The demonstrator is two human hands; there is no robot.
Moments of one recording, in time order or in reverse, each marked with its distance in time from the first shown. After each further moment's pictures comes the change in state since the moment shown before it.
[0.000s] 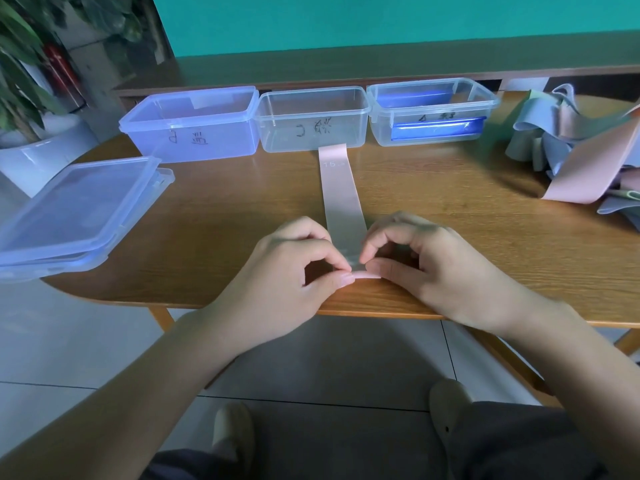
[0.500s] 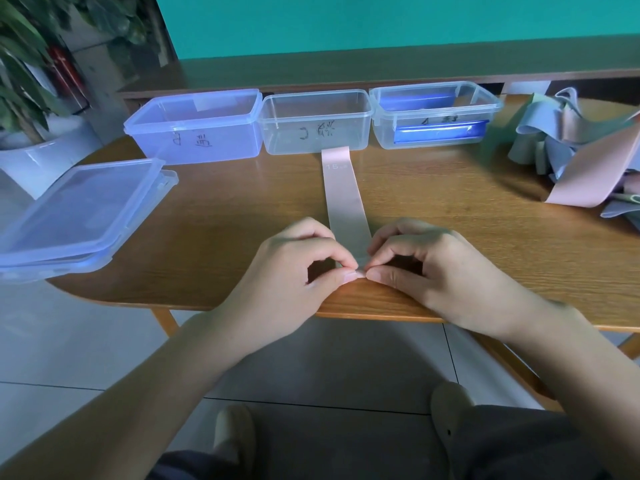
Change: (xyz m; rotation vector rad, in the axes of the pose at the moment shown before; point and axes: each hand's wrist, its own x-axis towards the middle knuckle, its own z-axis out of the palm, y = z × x) left_hand 0.002 -0.001 0.001 -0.024 0.026 0.013; right_hand -0.002 0.003 -0.002 -0.095 -0.009 -0.049
